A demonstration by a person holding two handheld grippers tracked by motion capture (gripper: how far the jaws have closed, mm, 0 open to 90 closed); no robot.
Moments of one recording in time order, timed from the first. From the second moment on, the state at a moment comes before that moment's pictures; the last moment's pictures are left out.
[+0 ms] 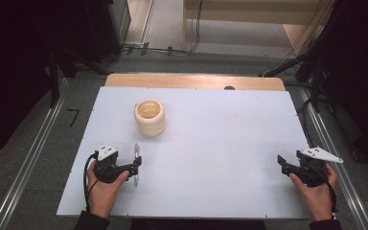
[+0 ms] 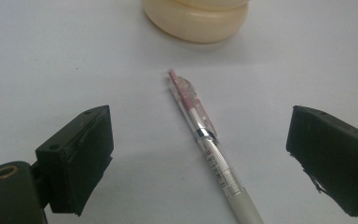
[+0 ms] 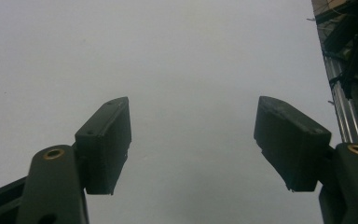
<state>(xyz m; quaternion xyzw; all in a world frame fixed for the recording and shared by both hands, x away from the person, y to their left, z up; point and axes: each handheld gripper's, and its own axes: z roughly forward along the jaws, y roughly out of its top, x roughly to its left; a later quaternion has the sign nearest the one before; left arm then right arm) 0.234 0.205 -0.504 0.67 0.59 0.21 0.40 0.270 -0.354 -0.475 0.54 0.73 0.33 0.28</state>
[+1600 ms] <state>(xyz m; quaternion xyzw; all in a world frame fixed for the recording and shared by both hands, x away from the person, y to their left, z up) 0.236 0.187 -0.512 0.71 0.58 0.20 0.35 0.271 -0.350 -0.477 0.53 0.73 0.32 0.28</state>
